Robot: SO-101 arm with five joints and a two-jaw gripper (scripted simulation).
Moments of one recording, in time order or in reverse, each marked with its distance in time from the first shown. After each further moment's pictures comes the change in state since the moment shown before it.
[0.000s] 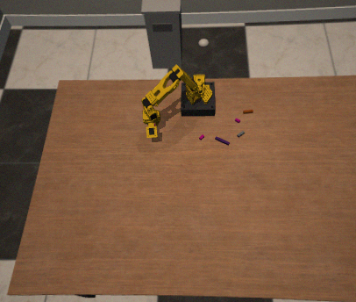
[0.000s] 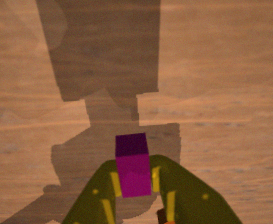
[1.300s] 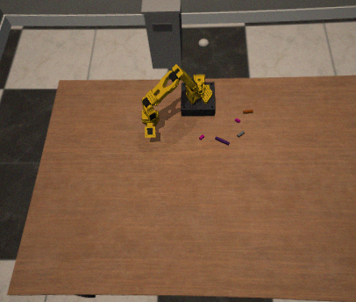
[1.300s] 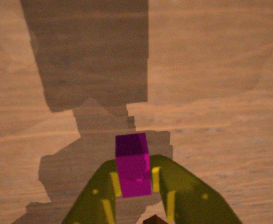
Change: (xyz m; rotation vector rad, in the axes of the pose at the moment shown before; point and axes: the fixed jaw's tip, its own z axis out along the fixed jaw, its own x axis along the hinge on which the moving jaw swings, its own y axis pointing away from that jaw) arm -0.001 -0.009 0.003 0.053 -0.030 0.009
